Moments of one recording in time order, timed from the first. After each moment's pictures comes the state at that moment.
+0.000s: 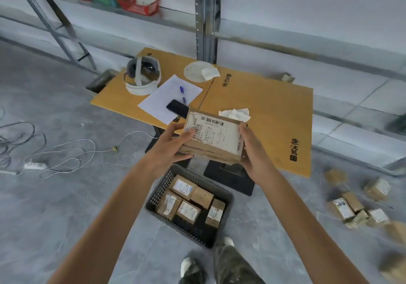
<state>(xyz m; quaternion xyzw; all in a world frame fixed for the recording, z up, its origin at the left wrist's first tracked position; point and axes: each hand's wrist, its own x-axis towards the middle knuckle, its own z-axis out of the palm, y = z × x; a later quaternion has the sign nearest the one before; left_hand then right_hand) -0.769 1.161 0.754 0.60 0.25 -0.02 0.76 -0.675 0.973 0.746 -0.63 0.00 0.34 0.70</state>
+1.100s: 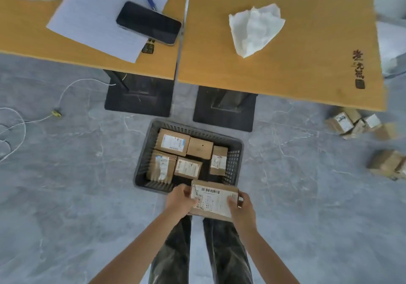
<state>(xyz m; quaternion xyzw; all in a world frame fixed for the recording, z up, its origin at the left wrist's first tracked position) -0.821 1.213 0.358 0.72 0.34 -0.38 0.46 -0.818 1.046 0.387 -0.80 0.31 0.31 0.41</state>
